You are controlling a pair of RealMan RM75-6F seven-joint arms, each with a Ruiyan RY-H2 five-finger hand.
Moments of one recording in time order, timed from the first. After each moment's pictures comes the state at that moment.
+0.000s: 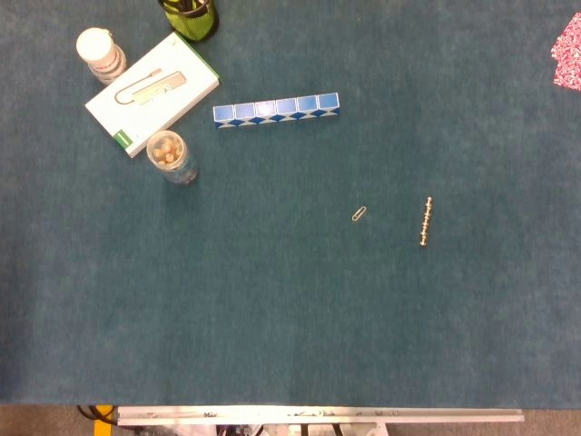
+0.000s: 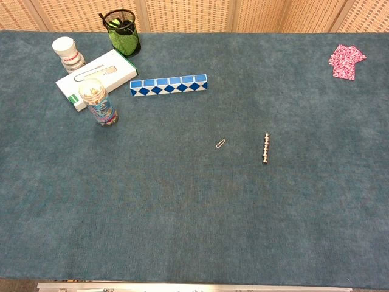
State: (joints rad) left arm 0.01 -1.17 -0.01 -1.53 1.53 1.57 0.04; right arm 0.04 -1.09 0.08 -1.61 -1.47 1.48 0.02
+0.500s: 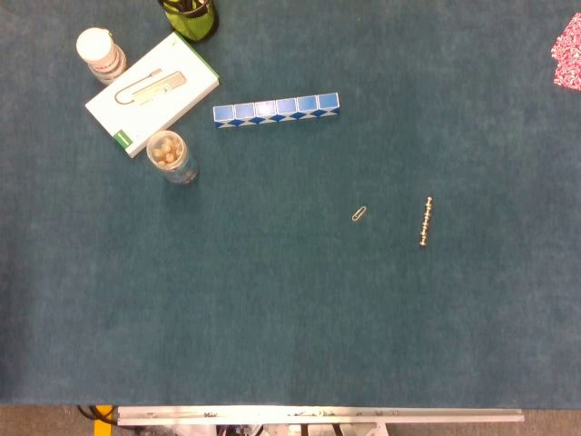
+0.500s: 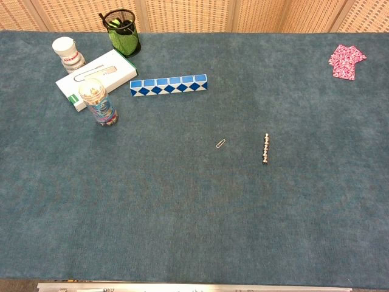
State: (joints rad) left arm 0.02 -1.18 -0.01 -1.52 1.53 1.58 0.03; right arm 0.09 -1.07 0.07 -1.62 -1.56 1.47 0.03
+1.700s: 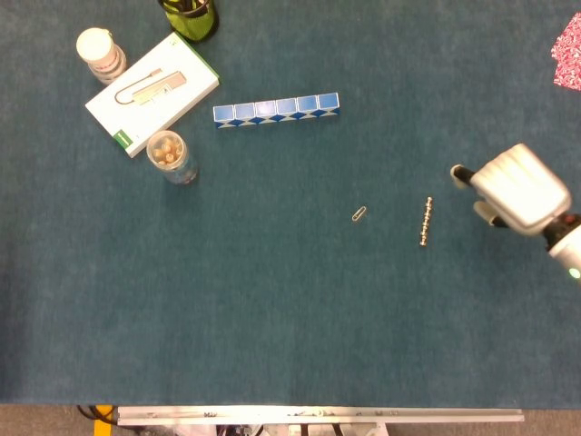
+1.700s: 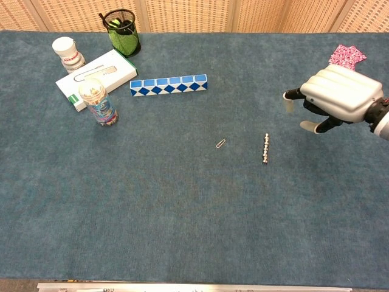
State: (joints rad) left arm 0.04 -1.19 0.00 -1.53 1.51 1.57 0.05; right arm 0.51 -1.30 0.07 -1.52 -1.62 0.95 -0.34
